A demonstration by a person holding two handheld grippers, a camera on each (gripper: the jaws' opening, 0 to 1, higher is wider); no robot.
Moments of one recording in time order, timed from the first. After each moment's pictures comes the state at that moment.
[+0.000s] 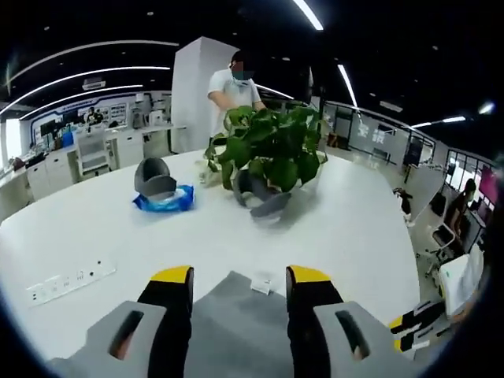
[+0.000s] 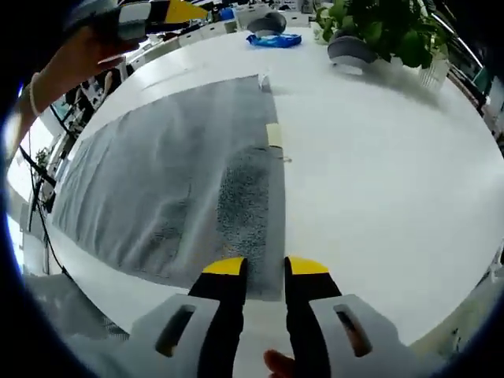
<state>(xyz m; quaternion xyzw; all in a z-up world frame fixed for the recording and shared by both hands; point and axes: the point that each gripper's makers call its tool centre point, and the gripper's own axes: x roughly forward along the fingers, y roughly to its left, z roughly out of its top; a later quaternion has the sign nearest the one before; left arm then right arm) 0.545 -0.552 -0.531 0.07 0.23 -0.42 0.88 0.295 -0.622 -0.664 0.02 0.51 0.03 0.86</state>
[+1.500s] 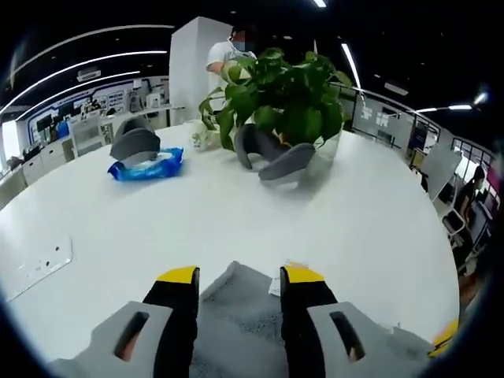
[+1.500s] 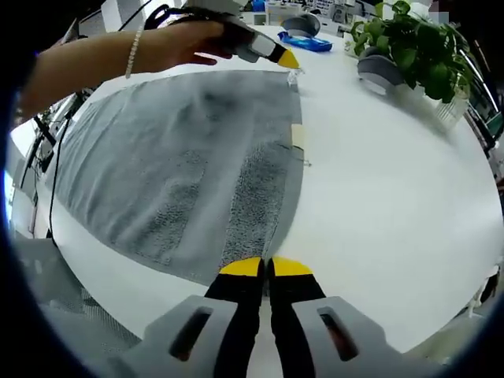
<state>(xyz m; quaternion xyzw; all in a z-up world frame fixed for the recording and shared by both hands) 0.578 -0.600 -0.630 0.10 0.27 -0.41 0.87 0.297 -0.612 -0.665 -0.04 0.51 0.07 0.85</state>
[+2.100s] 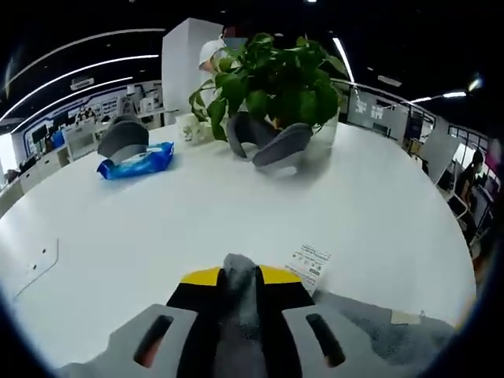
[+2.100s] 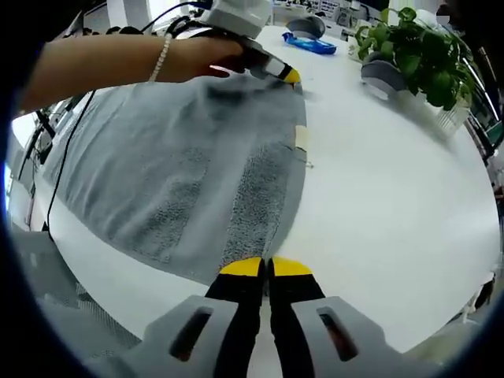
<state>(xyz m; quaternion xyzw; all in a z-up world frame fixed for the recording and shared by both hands) 0.570 -0.618 -0.650 0.14 0.23 -0.44 0.86 0.297 -0.612 -0.666 -0.06 0.51 0.07 0.85</state>
